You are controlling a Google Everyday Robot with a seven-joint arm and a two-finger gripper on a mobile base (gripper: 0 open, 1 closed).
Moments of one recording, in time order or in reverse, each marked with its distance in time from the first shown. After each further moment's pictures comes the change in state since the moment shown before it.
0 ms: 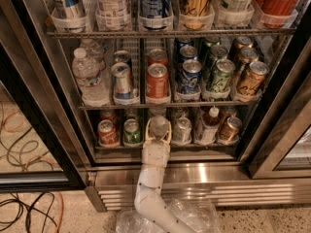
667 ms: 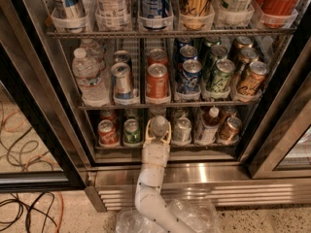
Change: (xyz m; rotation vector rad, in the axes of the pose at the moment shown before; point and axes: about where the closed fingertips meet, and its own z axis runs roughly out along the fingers) arm 0.014 0.001 0.000 0.002 0.055 -0.003
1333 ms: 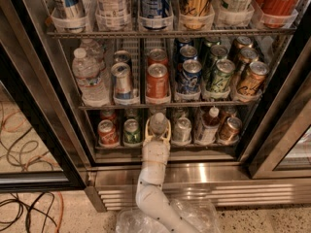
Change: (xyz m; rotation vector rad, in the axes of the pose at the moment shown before) arm -0.002 0.004 0.006 -0.033 0.065 -0.025
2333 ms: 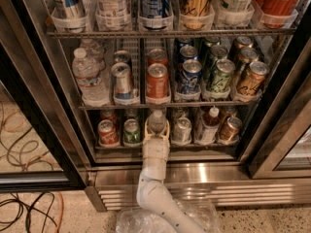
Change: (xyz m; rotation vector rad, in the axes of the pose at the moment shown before) arm 0.018 0.005 0.009 -0.040 0.110 -0.028
